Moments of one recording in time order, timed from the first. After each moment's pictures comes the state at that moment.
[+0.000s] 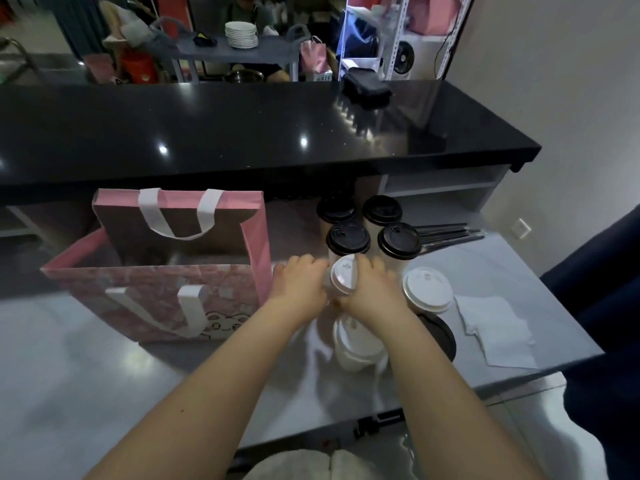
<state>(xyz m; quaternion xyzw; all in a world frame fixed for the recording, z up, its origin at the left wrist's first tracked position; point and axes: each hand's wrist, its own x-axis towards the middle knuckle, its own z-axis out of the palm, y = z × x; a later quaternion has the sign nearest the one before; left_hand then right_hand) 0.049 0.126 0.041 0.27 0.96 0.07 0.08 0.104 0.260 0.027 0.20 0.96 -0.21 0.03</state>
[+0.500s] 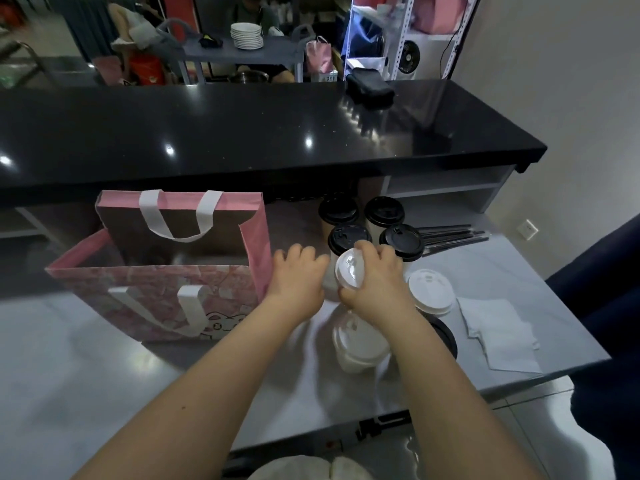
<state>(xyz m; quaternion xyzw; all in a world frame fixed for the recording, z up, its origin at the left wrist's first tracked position) 0.048 0.127 0.044 0.29 0.96 -0.01 -0.01 0.113 0.263 0.047 0.16 0.94 -0.28 -0.06</state>
